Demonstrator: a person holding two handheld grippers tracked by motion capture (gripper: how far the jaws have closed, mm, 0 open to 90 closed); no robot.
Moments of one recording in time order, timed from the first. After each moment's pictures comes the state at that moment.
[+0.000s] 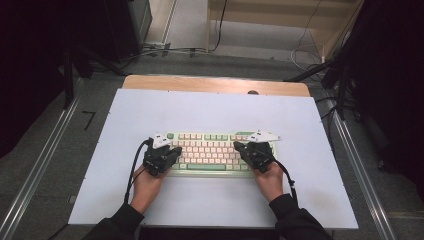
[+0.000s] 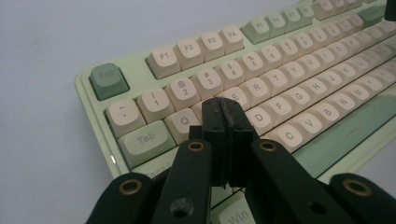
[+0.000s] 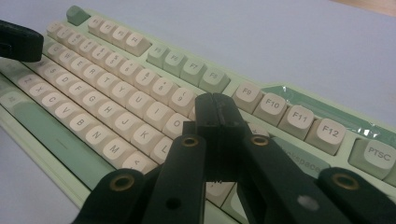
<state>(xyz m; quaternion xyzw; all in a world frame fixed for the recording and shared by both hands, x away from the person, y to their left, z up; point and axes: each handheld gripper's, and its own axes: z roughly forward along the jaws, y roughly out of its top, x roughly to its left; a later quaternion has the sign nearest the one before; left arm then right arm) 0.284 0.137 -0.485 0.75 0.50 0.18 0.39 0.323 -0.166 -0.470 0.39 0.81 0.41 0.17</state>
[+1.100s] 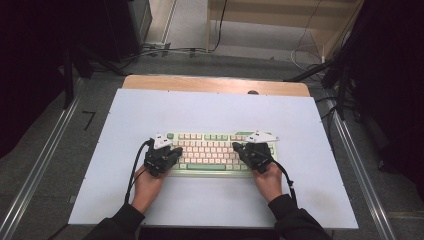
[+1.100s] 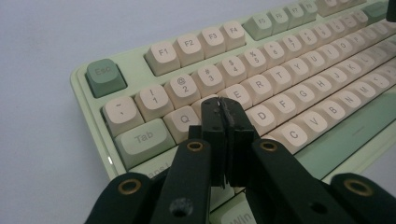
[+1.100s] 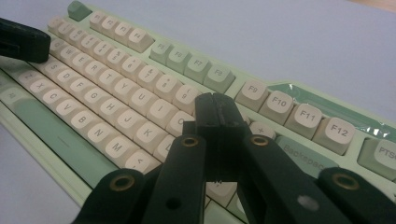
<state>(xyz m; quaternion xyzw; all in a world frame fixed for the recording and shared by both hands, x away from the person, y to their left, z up) 0.285 0.136 -0.488 0.75 0.50 0.18 0.40 0.322 -0.162 -0.472 0.39 0.81 0.40 0.17</state>
